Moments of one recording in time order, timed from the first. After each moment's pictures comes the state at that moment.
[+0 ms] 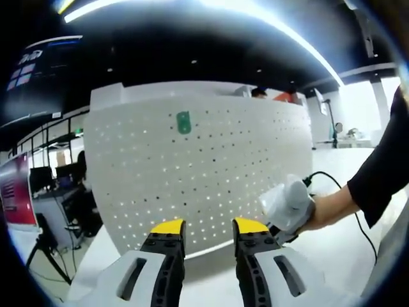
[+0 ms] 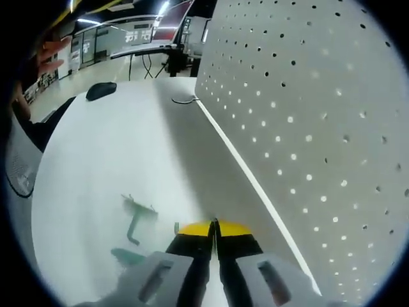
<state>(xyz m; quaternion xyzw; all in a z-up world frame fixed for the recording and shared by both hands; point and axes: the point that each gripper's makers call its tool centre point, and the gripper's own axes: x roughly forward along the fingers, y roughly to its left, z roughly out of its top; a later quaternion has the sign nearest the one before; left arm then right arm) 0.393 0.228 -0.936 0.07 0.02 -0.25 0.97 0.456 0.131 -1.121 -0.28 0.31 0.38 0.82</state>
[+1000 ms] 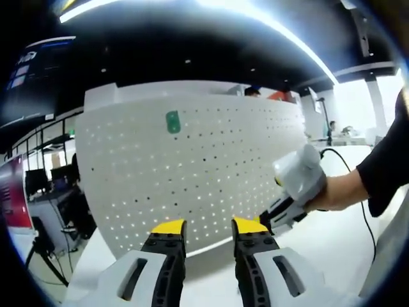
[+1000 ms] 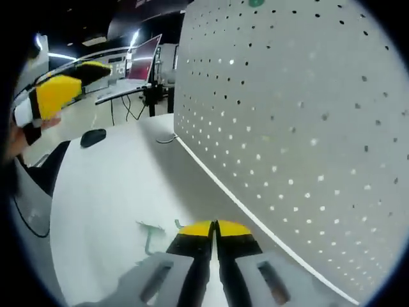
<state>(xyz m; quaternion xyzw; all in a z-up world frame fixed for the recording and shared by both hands) 0.389 0.215 -0.939 0.08 0.02 -0.27 0.96 0.446 0.114 -1.051 -0.16 0.25 0.33 0.90</state>
